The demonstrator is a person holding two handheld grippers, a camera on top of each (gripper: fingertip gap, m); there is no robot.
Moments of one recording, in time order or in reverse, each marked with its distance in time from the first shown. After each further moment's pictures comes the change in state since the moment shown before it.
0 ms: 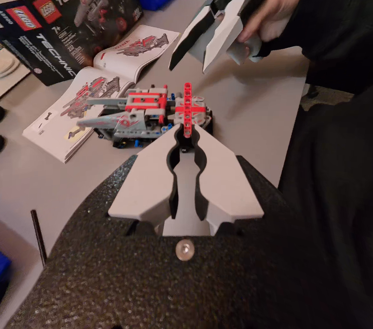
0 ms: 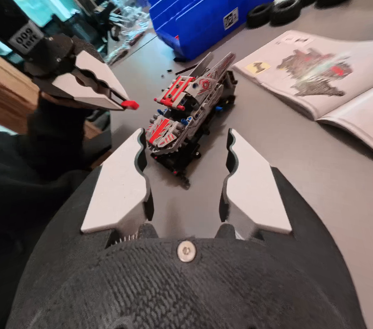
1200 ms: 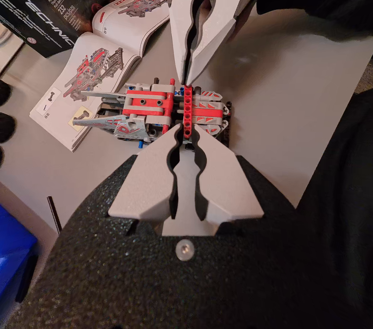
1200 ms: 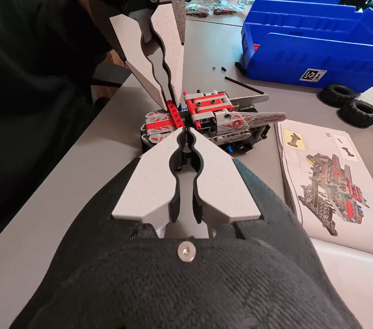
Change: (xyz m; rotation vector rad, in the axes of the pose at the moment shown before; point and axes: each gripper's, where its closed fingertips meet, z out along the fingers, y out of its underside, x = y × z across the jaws) left arm -0.011 0.011 0.035 -0.243 -0.110 0.012; right arm -0.015 0.001 0.027 -0.096 -0.390 -0.651
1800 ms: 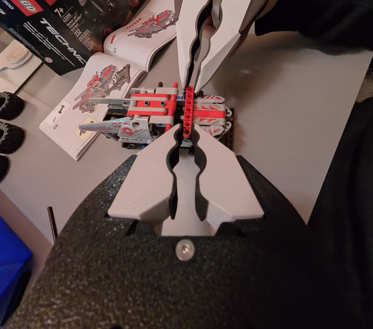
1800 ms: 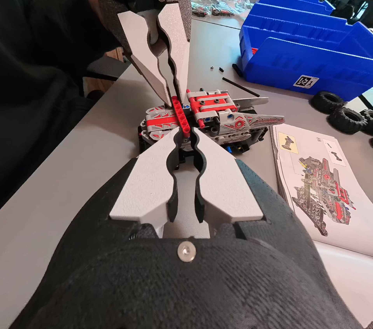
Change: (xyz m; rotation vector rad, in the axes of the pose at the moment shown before) left arm -0.003 -0.002 0.000 0.123 -0.019 0.022; right arm -0.002 0.003 0.002 -0.005 0.031 -0.070
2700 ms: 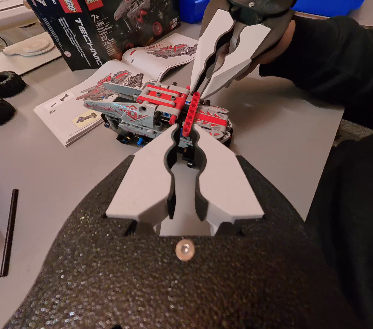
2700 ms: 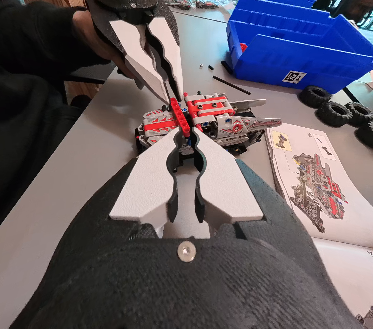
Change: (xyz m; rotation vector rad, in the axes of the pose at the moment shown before) left arm -0.009 0.006 -0.013 0.222 -0.023 -0.207; right arm 0.003 -0.007 0.012 -0.038 0.088 0.021
